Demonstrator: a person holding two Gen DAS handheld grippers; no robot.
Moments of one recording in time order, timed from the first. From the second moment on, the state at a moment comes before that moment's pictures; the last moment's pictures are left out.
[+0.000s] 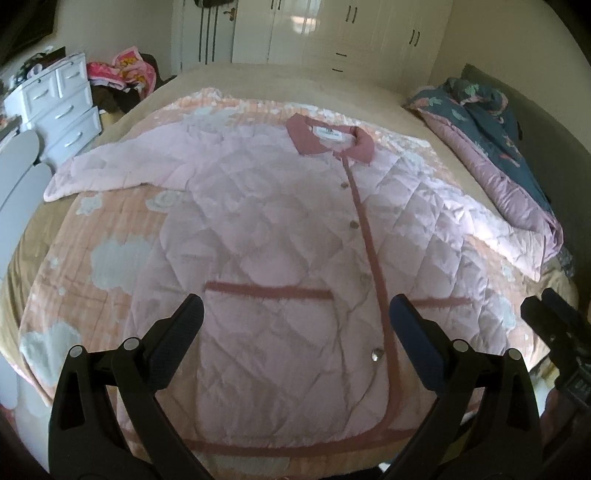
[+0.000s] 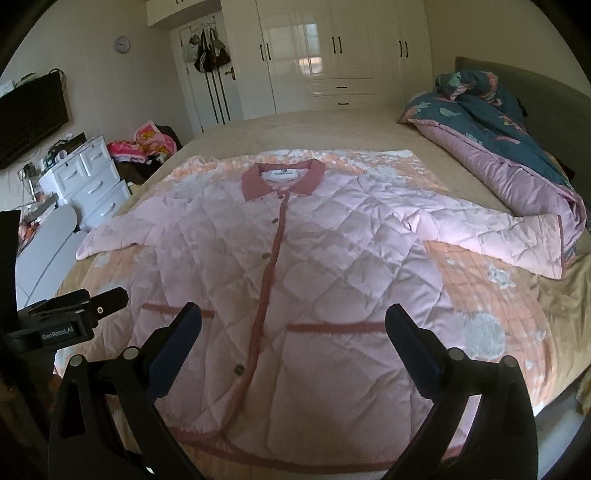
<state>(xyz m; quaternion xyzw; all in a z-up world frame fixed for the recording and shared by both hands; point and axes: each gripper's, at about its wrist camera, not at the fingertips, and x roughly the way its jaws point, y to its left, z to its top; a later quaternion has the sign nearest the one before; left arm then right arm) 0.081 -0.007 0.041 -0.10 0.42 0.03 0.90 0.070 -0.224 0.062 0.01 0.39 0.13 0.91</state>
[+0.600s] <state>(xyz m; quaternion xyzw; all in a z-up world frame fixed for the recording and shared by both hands) 0.166 -0.034 0.081 -0.10 0.40 0.02 0.91 0.143 -0.266 0.083 0.03 0.38 0.08 0.92</state>
